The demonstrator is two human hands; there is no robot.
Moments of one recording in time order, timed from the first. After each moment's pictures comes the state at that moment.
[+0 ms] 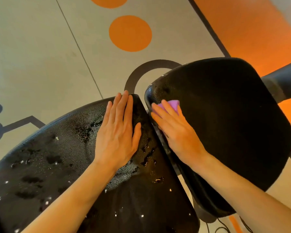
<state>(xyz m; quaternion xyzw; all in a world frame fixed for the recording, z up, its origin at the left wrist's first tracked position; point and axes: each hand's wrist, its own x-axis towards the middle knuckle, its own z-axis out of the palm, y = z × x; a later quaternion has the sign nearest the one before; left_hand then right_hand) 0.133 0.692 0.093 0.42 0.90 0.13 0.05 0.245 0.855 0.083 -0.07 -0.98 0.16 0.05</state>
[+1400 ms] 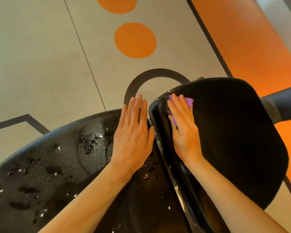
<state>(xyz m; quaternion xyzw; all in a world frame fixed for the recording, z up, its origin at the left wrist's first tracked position) 0.127 0.731 0.098 0.38 0.91 0.17 0.06 0.209 0.876 0.075 -0.18 -0.92 0.29 0.16</state>
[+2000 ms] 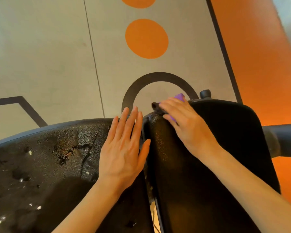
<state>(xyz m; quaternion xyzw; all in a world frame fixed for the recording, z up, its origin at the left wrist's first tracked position) 0.136 0.753 0.091 0.32 0.94 0.13 0.07 0.158 0.956 0.111 0.00 -0.98 0.20 -0.01</state>
